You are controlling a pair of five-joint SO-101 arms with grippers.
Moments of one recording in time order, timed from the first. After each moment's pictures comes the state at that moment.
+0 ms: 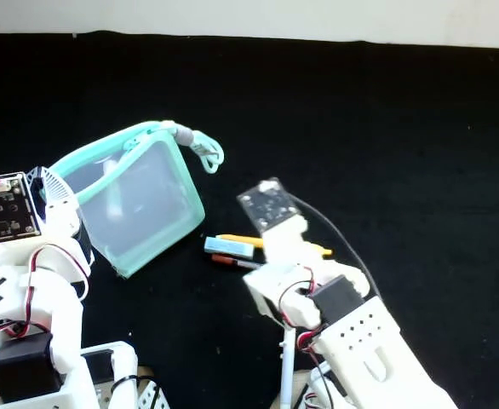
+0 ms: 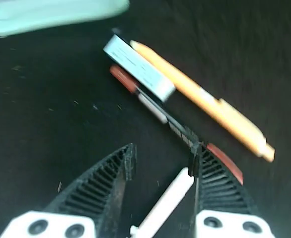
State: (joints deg) left arm -18.9 -74.4 44.7 62.5 2.8; right arm -36.3 -56.4 59.8 65.3 -3.8
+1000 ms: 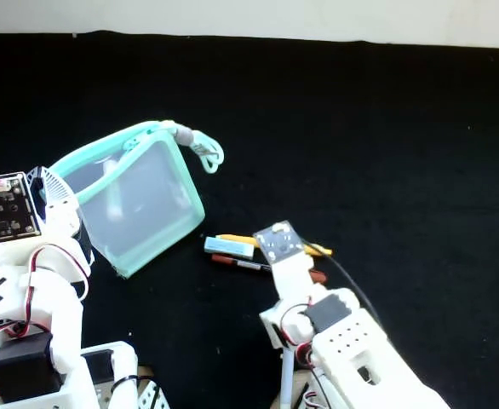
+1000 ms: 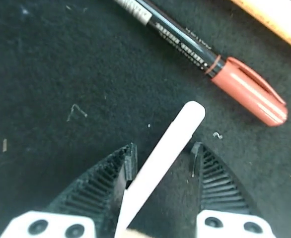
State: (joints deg) left arm -18.9 -74.4 45.1 62.5 2.8; right arm -35.6 -56.4 81.9 56.1 -5.6
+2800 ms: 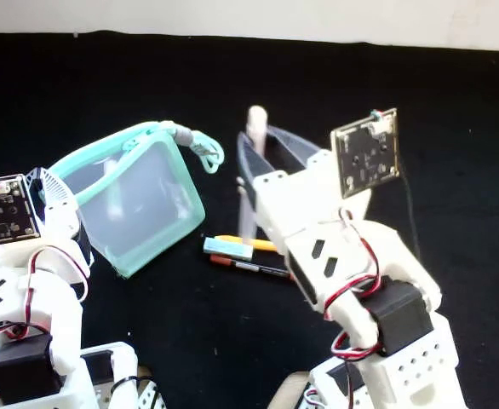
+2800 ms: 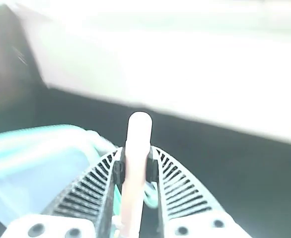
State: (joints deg) left arm -18.9 -74.5 45.6 62.5 2.8; right arm -35.3 -56.1 25.4 43.1 -5.8
